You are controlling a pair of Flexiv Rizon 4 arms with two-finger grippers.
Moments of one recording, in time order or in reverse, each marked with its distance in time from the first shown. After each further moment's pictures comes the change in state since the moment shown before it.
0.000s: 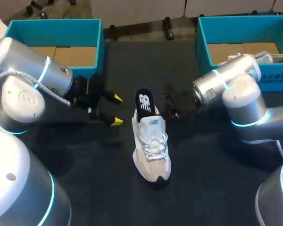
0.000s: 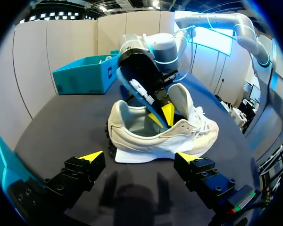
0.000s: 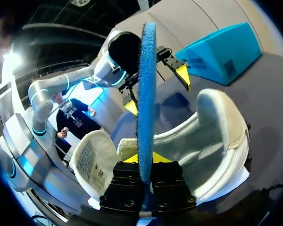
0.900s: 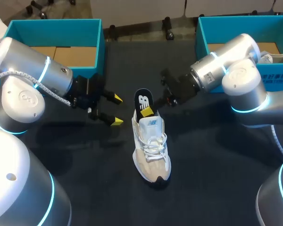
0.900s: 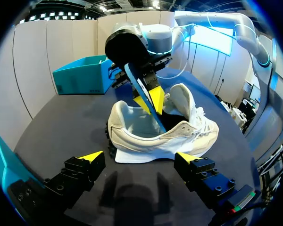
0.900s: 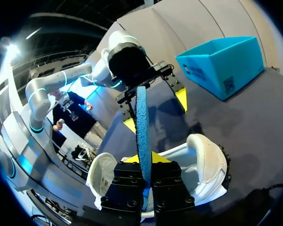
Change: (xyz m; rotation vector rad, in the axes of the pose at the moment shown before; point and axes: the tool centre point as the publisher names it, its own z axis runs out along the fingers) left arm 0.000 0.000 0.000 0.000 0.000 0.000; right arm -0.002 0.032 -0.015 0.070 -0.037 -0.040
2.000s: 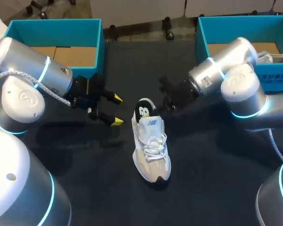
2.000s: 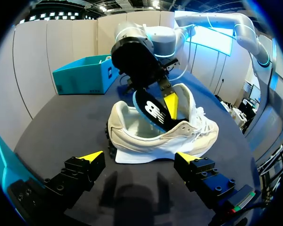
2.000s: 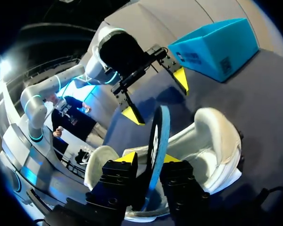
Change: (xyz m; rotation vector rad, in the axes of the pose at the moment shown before) left arm 0.000 0.000 0.000 0.000 0.000 0.000; right arm 0.009 -0.017 0.009 0.040 -0.015 0.110
